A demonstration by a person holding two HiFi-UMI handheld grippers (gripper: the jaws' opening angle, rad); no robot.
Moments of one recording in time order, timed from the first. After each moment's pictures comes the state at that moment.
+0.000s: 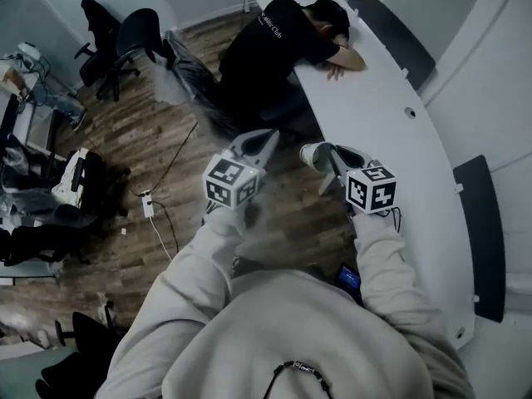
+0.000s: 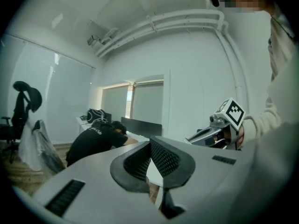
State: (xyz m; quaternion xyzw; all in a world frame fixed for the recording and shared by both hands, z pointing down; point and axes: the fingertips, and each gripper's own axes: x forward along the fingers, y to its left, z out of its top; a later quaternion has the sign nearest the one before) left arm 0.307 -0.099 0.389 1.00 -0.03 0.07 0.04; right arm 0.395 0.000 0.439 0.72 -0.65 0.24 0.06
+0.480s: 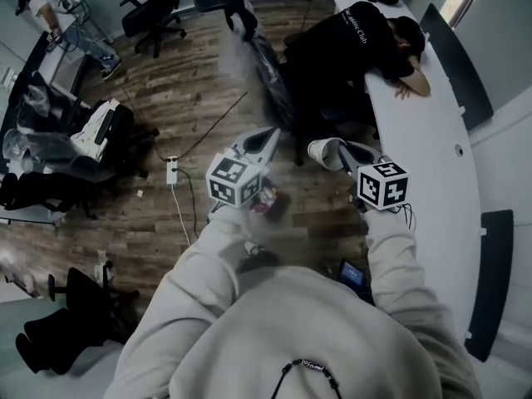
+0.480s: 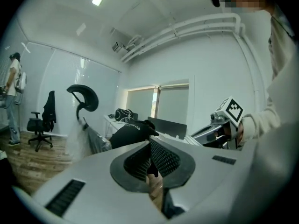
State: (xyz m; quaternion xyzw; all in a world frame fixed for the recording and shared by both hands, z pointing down) left arm 0.131 -0.247 0.405 0.98 -0.16 0.07 0.08; right arm 0.255 -0.161 0.442 0.63 -0.72 0.25 0.11
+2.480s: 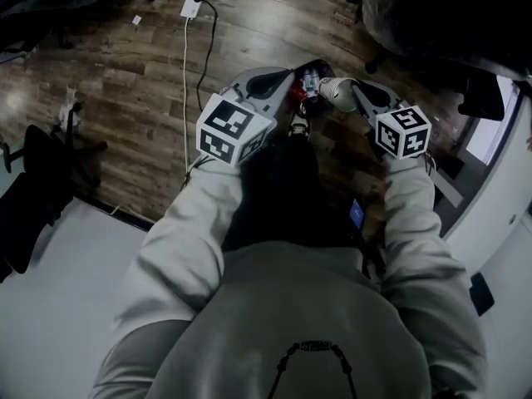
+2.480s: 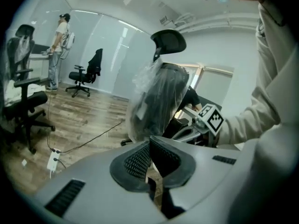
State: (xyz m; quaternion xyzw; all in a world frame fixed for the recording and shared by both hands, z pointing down) left arm -0.120 -0.373 0.757 0.90 -0.29 0.17 0.27; right arm 0.015 -0.353 0.835 0.36 -0.82 0.34 0.27
